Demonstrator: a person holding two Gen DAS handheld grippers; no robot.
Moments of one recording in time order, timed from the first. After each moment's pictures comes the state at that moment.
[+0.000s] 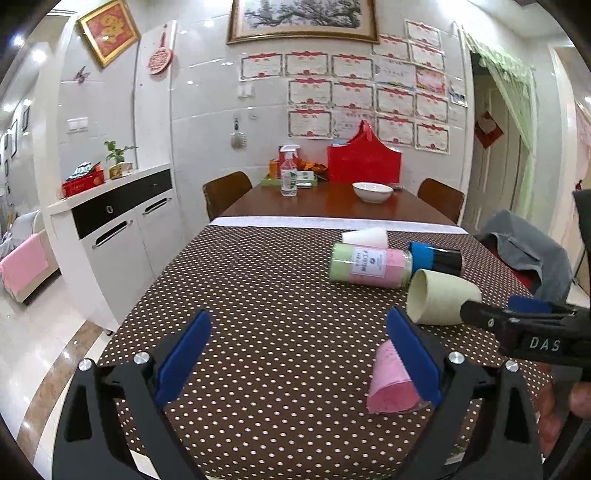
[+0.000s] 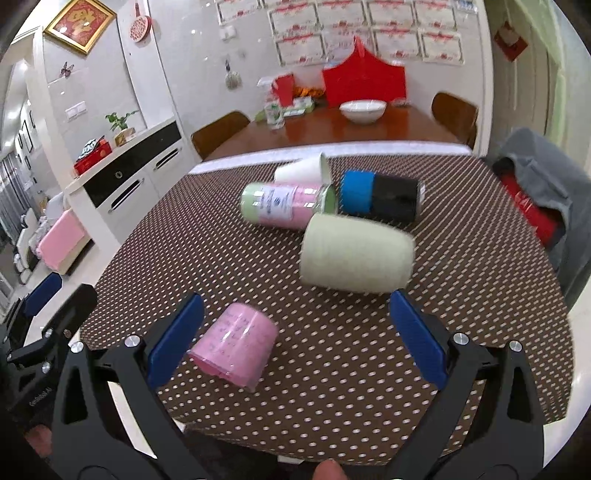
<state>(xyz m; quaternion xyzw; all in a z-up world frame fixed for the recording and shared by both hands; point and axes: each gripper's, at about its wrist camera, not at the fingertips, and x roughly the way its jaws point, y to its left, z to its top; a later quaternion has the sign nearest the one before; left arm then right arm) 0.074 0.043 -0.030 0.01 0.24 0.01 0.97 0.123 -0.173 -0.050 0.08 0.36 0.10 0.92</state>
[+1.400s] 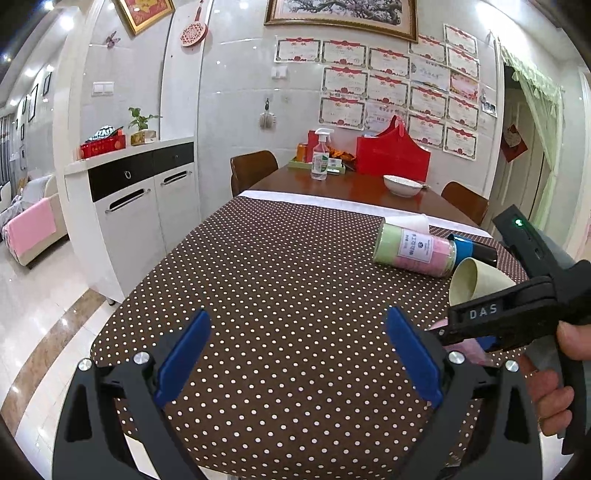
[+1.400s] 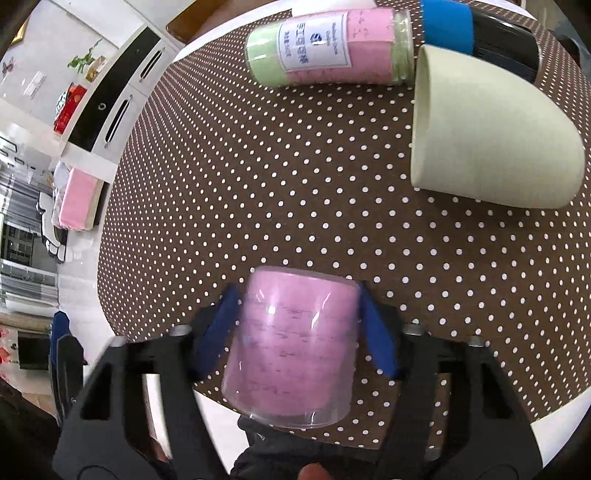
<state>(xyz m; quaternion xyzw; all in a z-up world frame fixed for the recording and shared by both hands) 0.083 0.102 -0.073 -0.04 0.26 0.03 0.96 0.221 -0.104 -0.120 0.14 0.61 0.14 0.77</state>
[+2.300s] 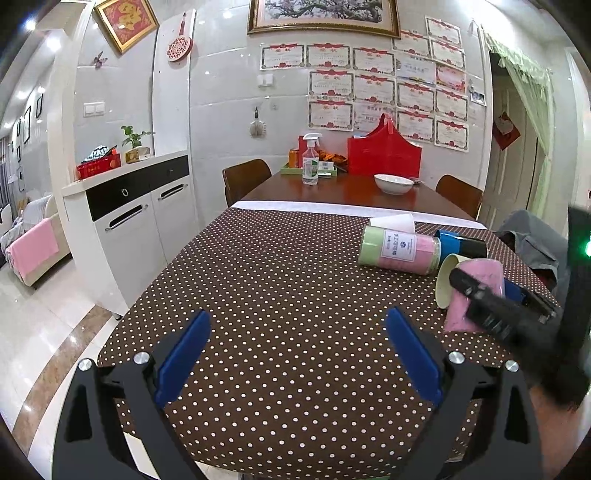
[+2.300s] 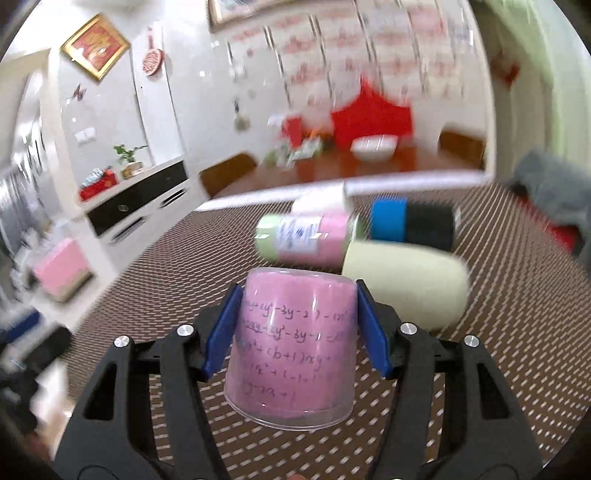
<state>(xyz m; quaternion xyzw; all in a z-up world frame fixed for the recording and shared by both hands) 0.072 0.067 -0.060 -0.01 0.25 0.03 0.97 0.132 -0.135 -0.093 0.05 0.21 0.07 0.97</state>
